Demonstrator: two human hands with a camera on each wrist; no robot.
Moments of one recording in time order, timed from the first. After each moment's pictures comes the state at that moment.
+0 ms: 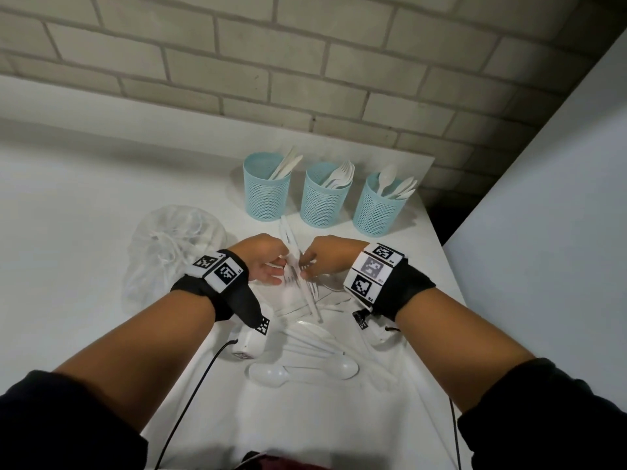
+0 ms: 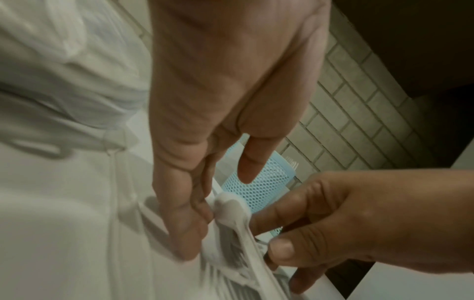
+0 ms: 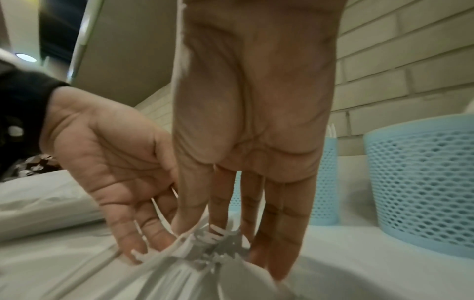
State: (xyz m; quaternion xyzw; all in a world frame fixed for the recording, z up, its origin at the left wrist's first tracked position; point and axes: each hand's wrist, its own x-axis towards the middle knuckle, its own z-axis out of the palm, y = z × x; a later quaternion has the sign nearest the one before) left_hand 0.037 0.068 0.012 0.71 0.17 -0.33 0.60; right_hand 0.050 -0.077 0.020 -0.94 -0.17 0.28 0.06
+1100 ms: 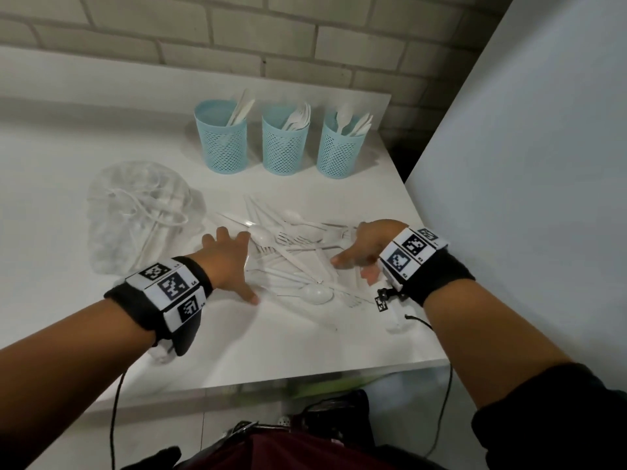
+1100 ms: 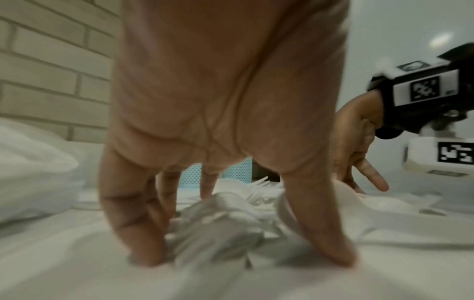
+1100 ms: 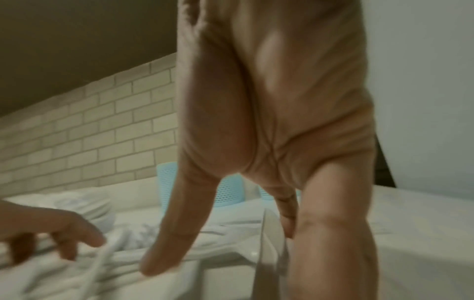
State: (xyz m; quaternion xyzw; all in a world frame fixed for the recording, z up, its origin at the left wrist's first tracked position) left_hand -0.052 0.082 -0.009 0.96 -0.12 -0.27 0.02; right_hand -0.057 -0.158 0.025 -0.93 0.13 0.32 0.10
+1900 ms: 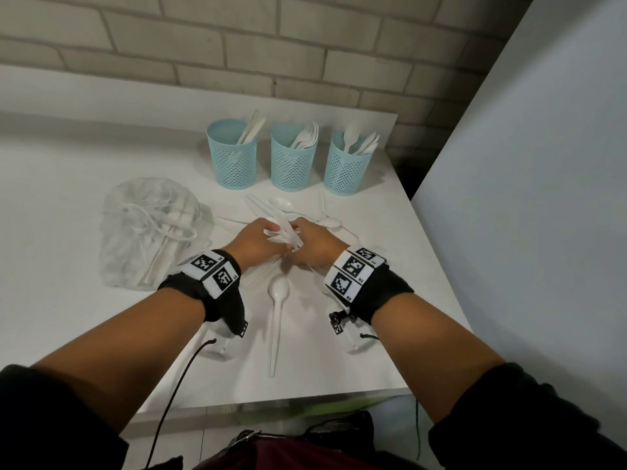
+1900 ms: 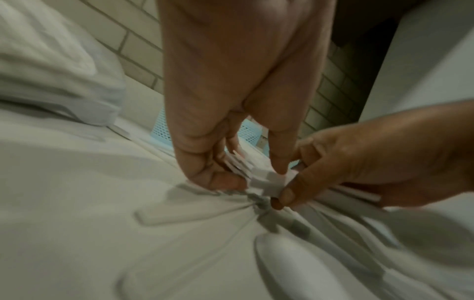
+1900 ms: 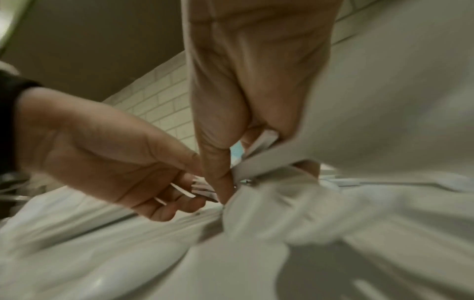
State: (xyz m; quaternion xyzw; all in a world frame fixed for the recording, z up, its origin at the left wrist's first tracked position) left_hand -0.004 0.050 -0.025 0.84 -0.02 -0.18 0.51; right_hand -0.029 -0.082 -0.002 -0.93 0.00 0.17 0.33
